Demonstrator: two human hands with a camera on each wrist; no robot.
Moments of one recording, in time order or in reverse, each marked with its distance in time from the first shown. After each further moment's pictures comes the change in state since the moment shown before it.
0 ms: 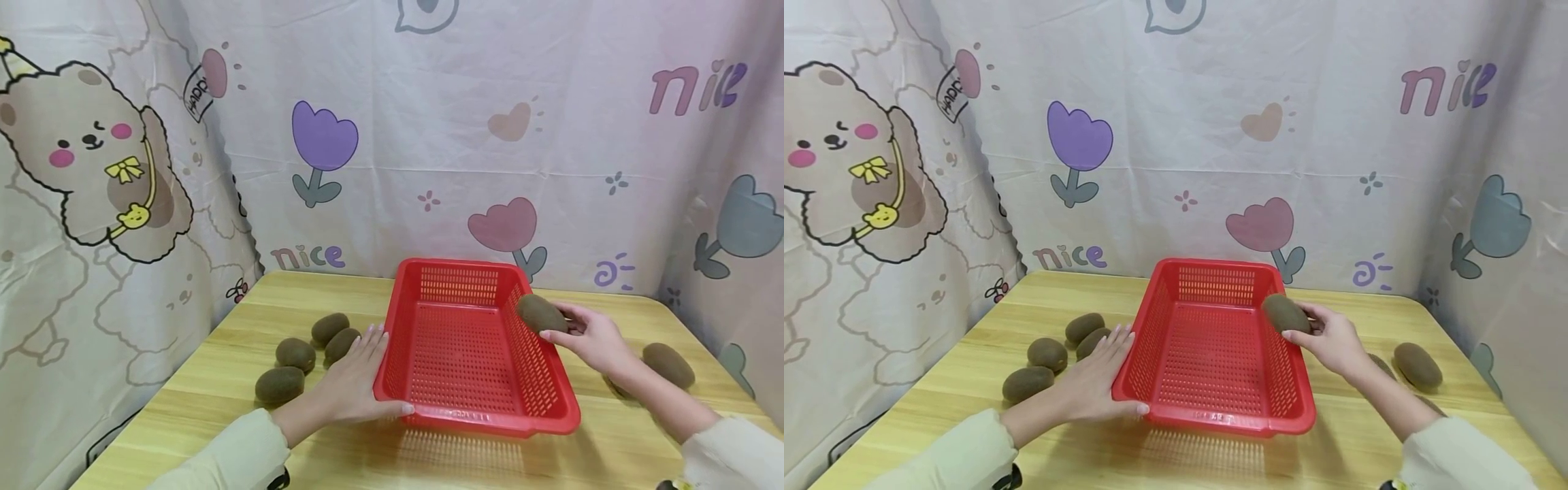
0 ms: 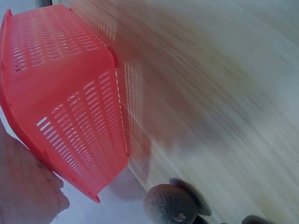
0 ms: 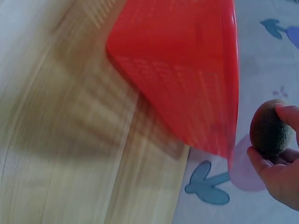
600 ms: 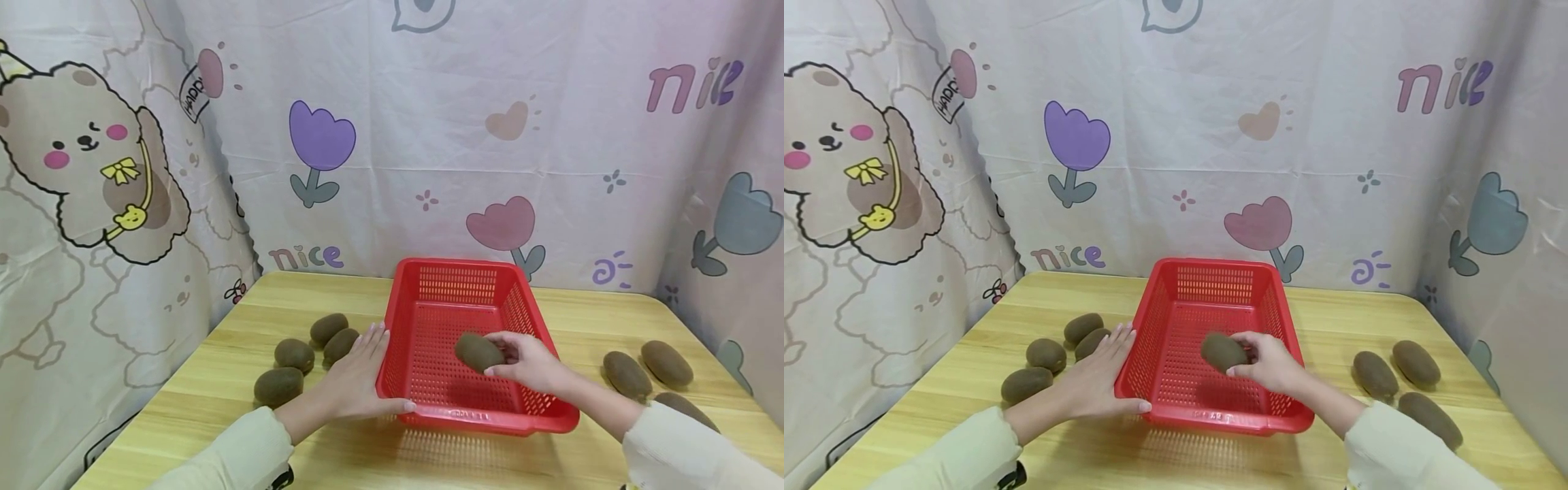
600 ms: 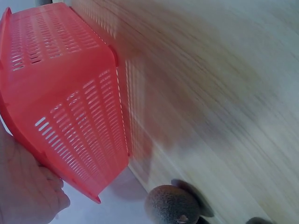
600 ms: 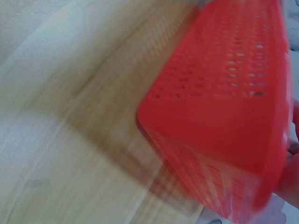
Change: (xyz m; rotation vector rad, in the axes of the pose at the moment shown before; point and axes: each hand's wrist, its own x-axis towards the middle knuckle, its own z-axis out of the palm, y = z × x) left_hand 0.005 0.001 -0.001 -0.025 -0.030 -0.005; right_hand 0.001 -0.029 0.060 0.229 -0.362 -0.143
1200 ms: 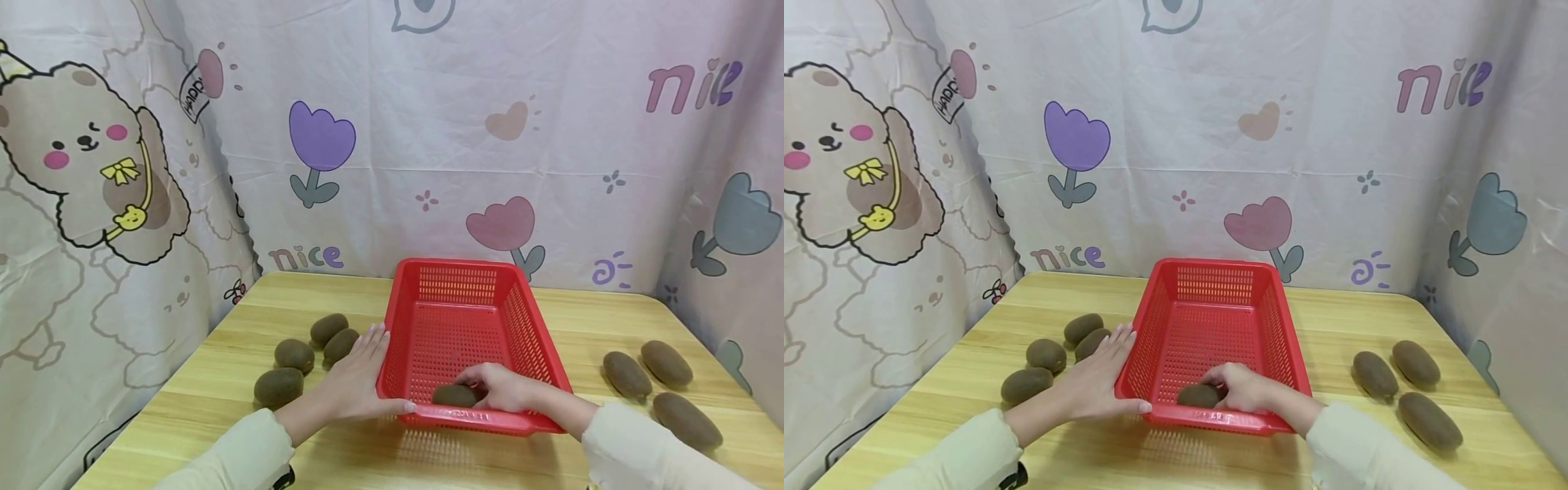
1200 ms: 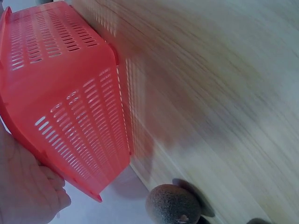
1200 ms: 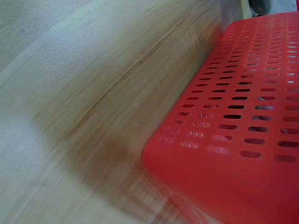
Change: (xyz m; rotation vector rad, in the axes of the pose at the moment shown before) left_hand 0.000 -0.002 0.002 0.029 0.009 0.018; right_hand 0.013 0.001 0.034 -0.072 -0.384 -0.071
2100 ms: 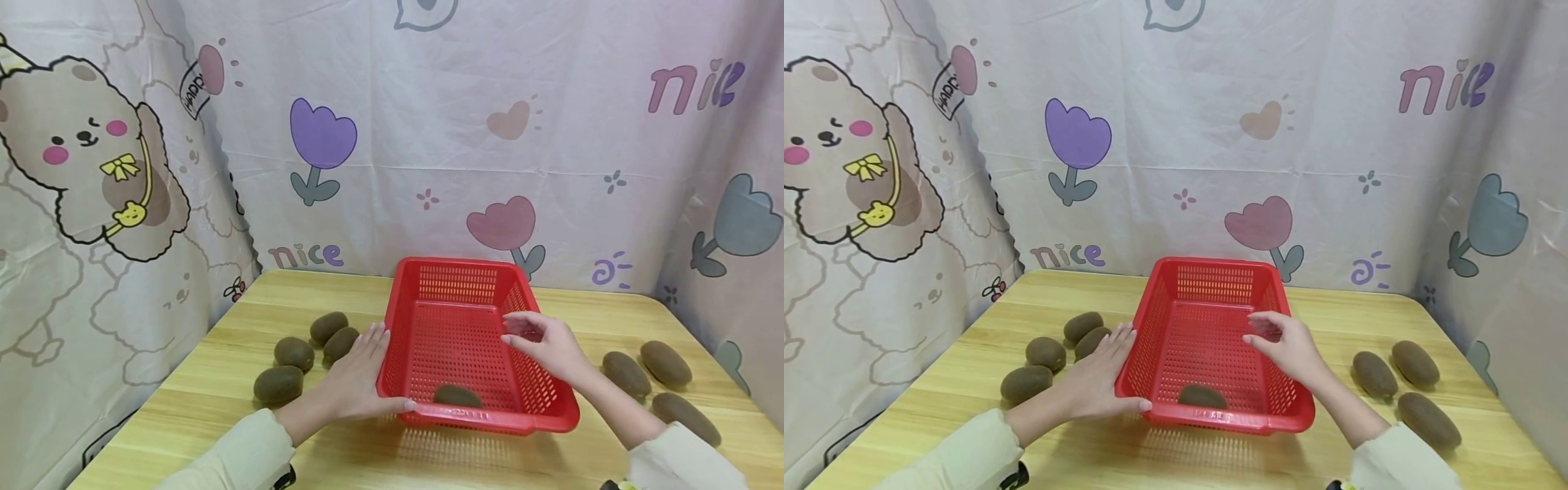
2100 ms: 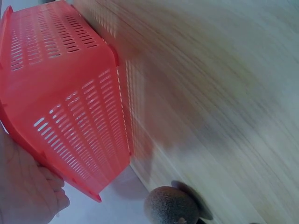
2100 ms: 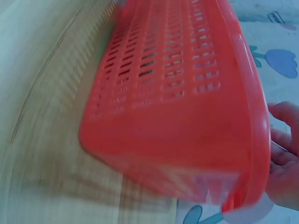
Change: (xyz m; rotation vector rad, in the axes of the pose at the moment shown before) left_hand -0.001 0.000 0.001 -0.027 0.009 -0.006; right_hand -0.036 -0.002 -0.041 -0.095 0.735 0.096
